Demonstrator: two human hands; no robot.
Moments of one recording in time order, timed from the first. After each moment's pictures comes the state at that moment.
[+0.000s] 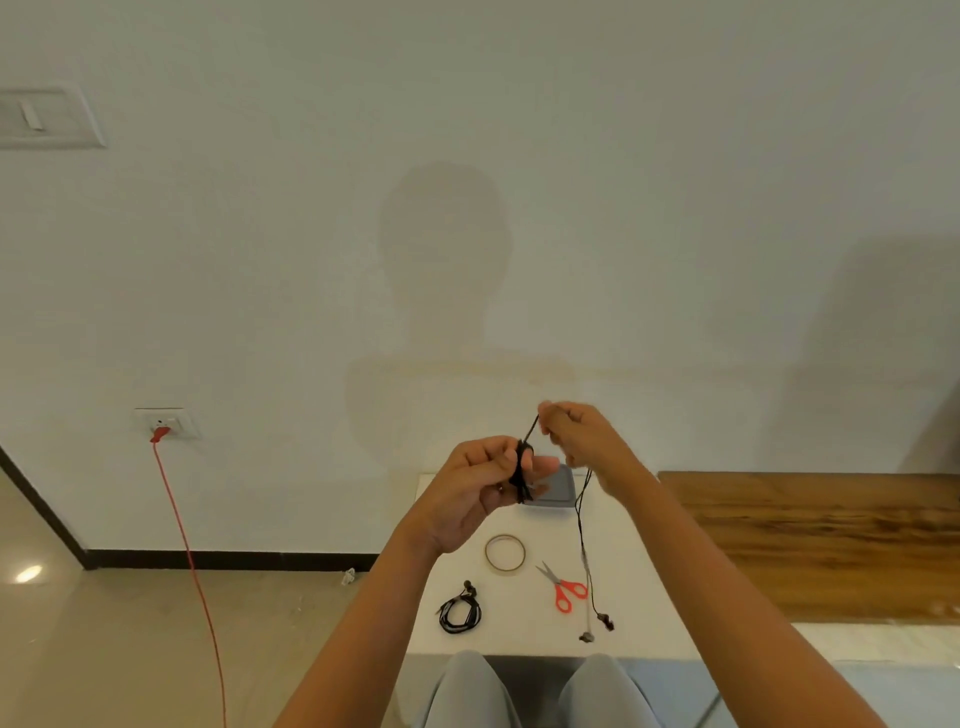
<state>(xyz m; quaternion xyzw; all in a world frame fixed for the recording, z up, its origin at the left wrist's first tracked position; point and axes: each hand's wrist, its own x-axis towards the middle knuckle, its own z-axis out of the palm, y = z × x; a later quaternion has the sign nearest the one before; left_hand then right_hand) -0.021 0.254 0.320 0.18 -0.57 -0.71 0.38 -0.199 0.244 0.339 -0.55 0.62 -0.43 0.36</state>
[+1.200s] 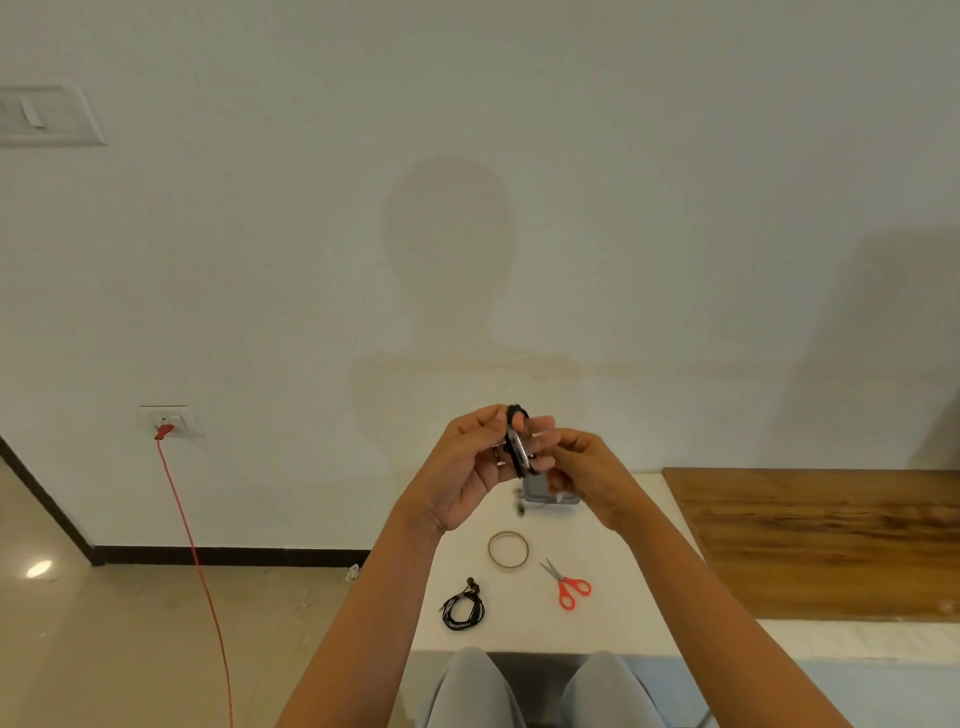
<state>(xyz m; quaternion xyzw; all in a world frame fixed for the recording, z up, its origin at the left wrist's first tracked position) -0.025 0.251 0.344 0.17 -0.49 -0.74 0.42 -0.196 0.261 0.311 -0.51 0.51 -0.50 0.49</state>
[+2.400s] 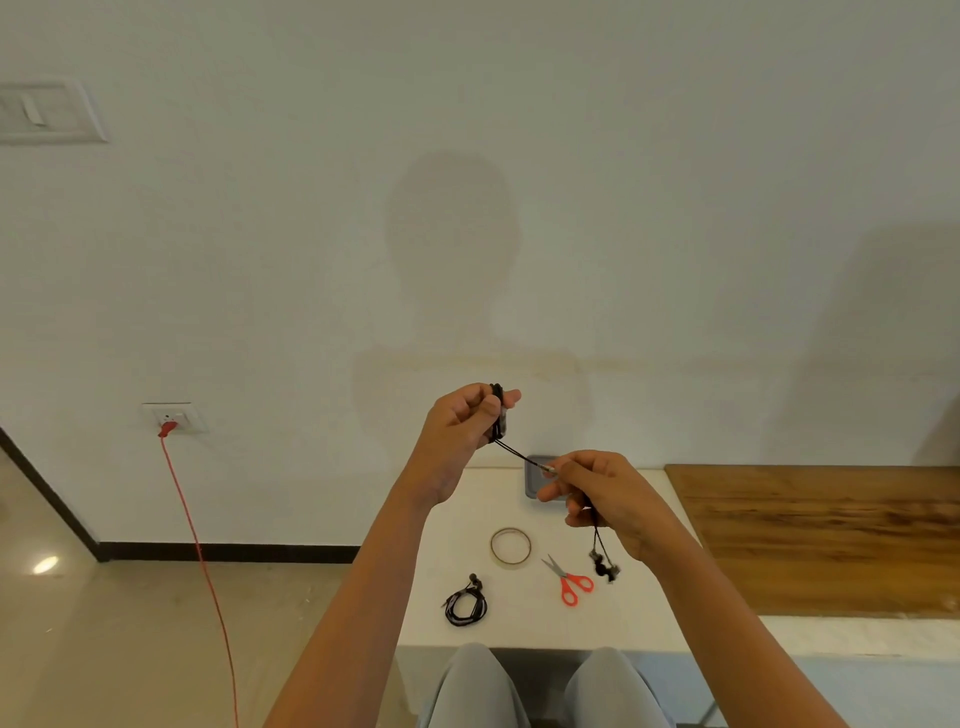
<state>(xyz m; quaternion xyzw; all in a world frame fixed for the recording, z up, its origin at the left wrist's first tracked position) -0.018 0.222 0.338 0.30 -0.63 -0.54 0.47 -0.188 0.307 0.331 -0.45 0.60 -0.46 0.49</state>
